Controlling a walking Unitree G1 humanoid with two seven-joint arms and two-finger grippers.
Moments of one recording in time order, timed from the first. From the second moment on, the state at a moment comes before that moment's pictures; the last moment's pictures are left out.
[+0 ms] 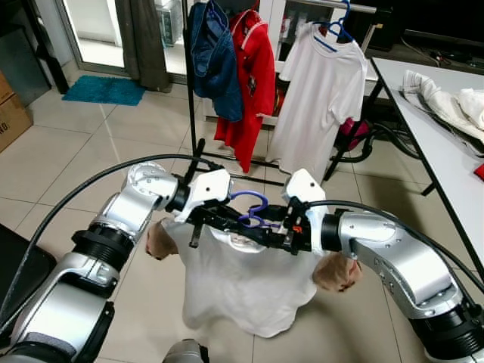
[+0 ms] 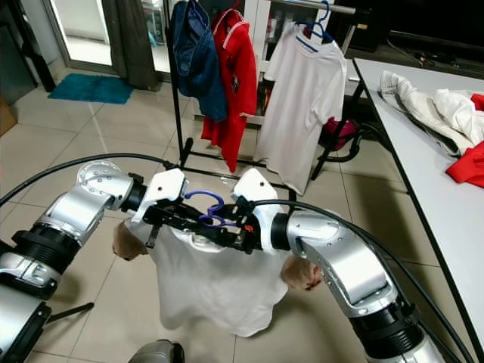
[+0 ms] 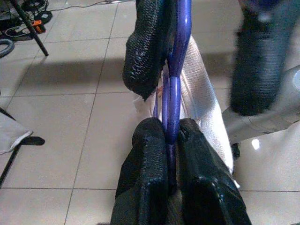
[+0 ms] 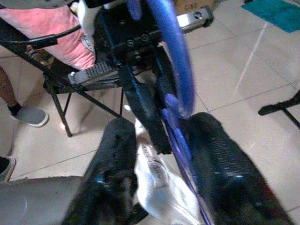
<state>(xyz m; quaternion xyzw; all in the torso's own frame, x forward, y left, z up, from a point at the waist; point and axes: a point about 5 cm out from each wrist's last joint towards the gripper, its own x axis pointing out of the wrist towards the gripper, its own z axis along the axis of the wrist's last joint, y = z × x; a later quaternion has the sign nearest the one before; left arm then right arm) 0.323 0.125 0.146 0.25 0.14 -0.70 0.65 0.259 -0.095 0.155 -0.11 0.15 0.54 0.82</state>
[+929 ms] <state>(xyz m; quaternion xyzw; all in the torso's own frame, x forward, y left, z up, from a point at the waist) 0.323 0.123 0.158 0.21 0.11 -0.71 0.66 0.264 -0.106 0.156 -0.12 0.15 0.54 0.82</state>
